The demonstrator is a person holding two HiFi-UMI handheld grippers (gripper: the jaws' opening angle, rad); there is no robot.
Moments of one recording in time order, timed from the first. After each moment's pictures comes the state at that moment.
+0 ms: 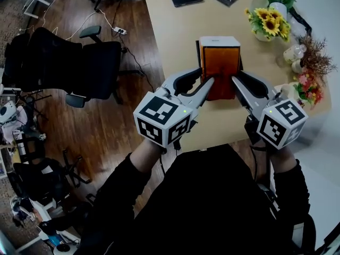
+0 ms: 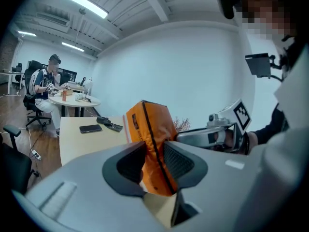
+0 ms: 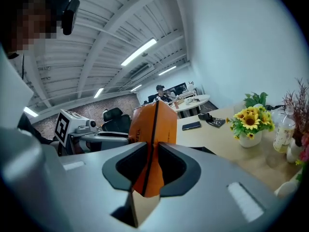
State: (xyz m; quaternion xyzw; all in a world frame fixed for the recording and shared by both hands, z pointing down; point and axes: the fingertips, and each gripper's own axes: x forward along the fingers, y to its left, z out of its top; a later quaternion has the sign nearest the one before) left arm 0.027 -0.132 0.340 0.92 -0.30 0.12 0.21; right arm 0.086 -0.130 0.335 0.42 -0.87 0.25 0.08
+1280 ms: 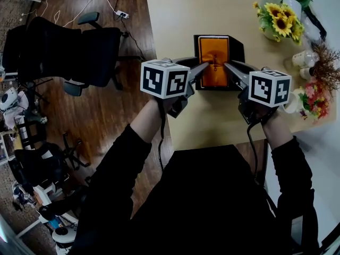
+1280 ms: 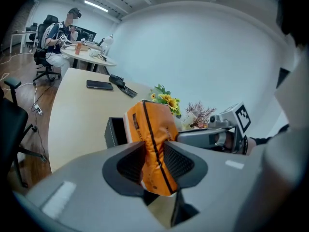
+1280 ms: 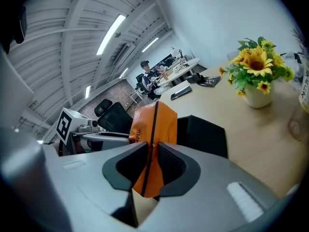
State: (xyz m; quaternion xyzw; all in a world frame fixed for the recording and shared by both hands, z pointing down) left arm 0.044 -0.209 0.473 0.85 -0.30 0.20 0.40; right arm 0.101 -0.208 0.471 0.36 -0.82 0.43 0.14
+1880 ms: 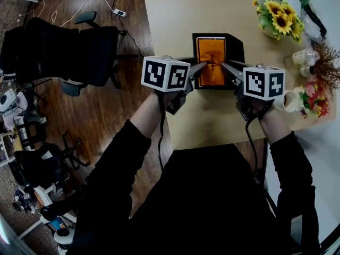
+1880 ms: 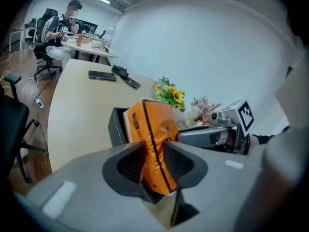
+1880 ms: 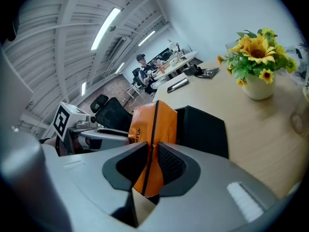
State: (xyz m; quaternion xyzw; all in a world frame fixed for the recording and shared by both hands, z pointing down) left arm 0.042 -0.210 0.499 0.83 -0.29 0.24 0.42; right arm 0.098 -0.210 0.499 0.36 -0.80 0.45 0.17
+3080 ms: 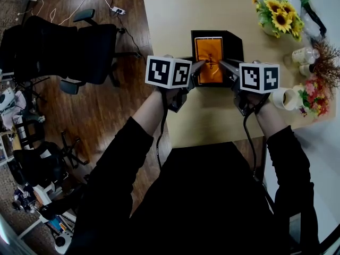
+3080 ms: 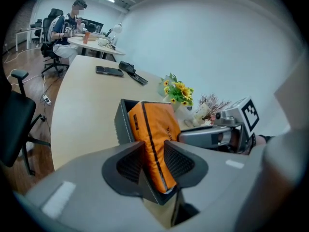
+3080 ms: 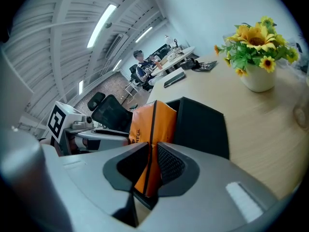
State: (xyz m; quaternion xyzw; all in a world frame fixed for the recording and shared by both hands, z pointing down) left arm 0.039 -0.210 0.523 0.81 -0.32 0.25 0.43; right arm 0.099 -0.211 0.526 0.35 -0.79 0.47 0.19
